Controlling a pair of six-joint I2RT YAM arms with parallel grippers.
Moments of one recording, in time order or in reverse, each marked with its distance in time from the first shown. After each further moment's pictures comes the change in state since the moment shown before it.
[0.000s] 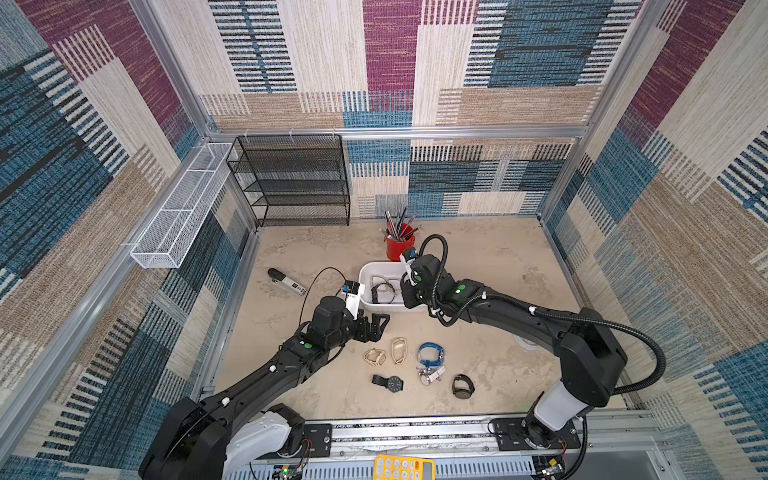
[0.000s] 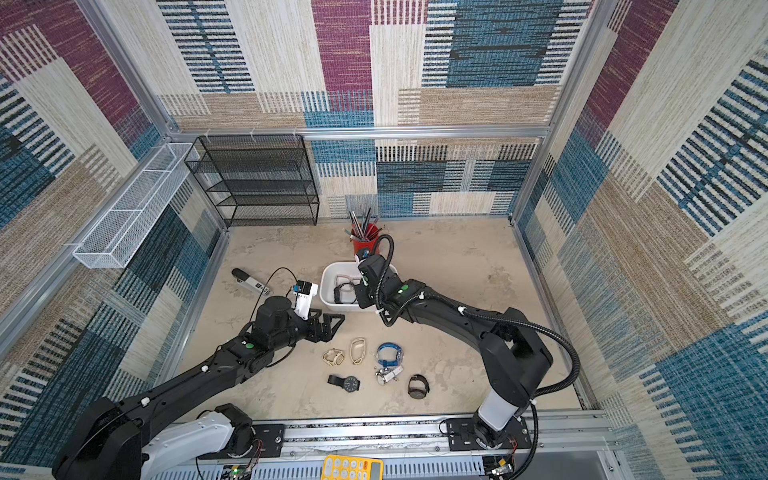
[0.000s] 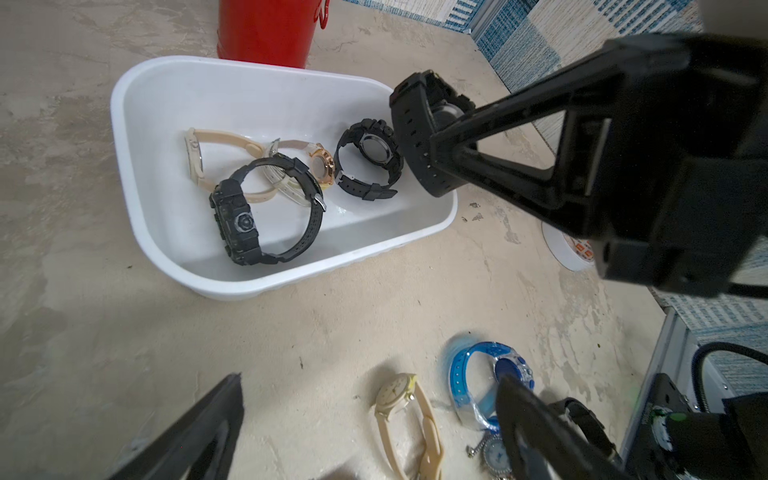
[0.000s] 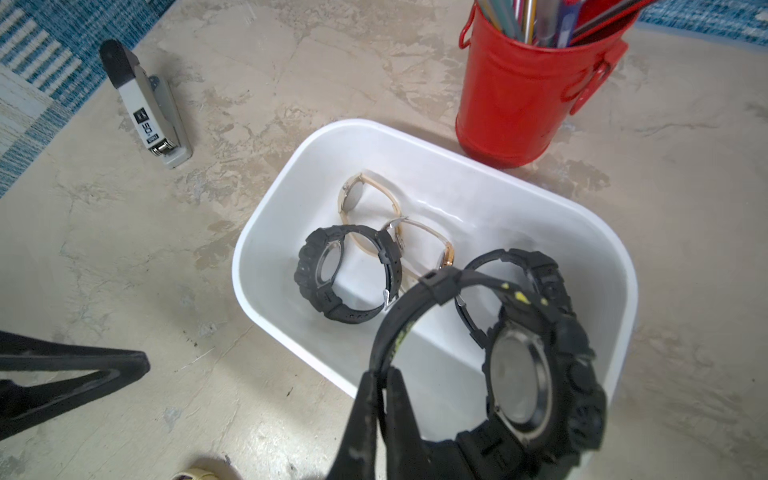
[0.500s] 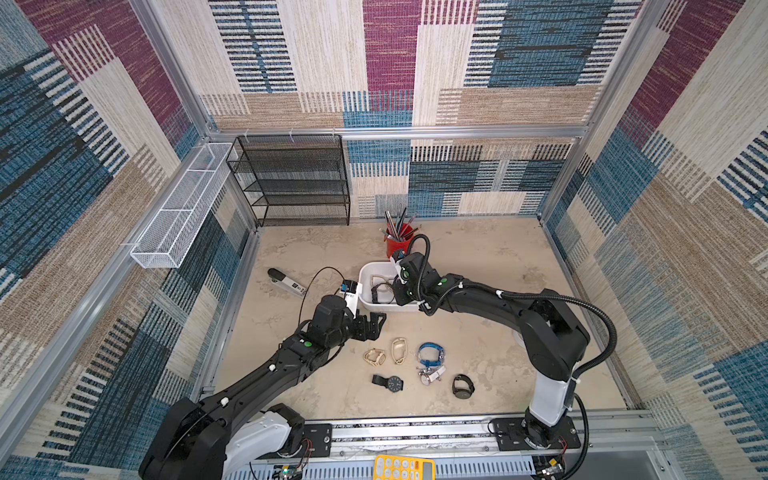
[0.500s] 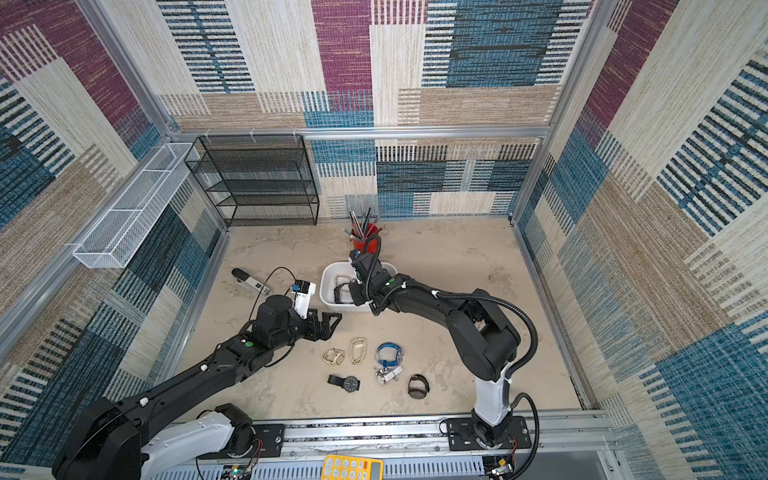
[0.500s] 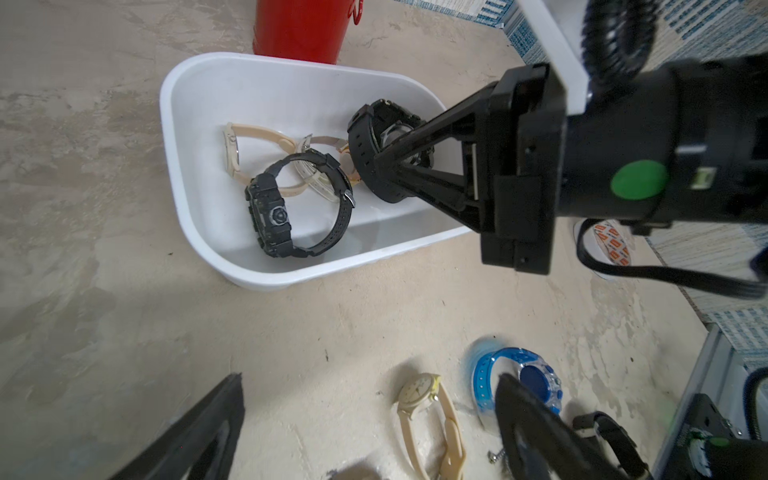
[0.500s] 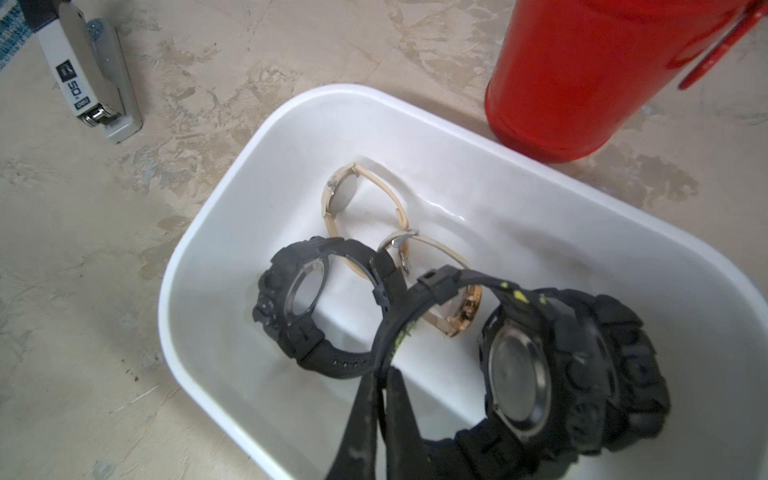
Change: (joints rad) left arm 0.000 0.000 0.021 -0.060 -0.077 0.000; right arm -0.031 0.211 0.099 0.039 -0.060 -0.042
